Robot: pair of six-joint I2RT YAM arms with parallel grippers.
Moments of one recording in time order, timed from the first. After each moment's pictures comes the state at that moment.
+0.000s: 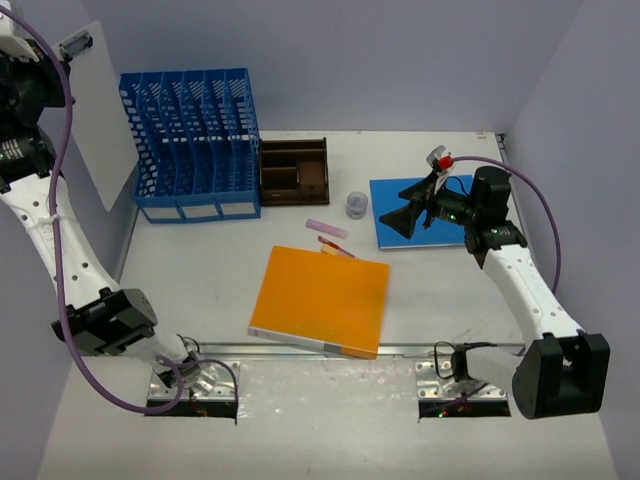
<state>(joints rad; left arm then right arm) 0.61 1.51 2.01 -0.46 0.55 0.03 0.06 1.16 0.83 0.03 -0.92 -0.04</state>
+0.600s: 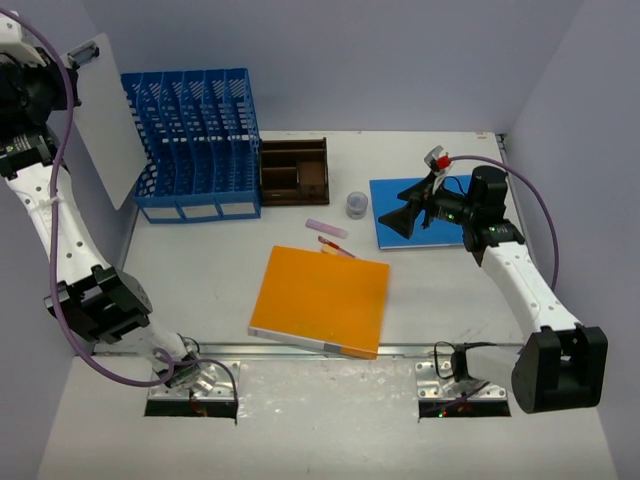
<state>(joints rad) 0.61 1.59 1.94 -0.34 0.54 -0.02 0.06 1.19 0.83 0.03 -0.92 -0.04</state>
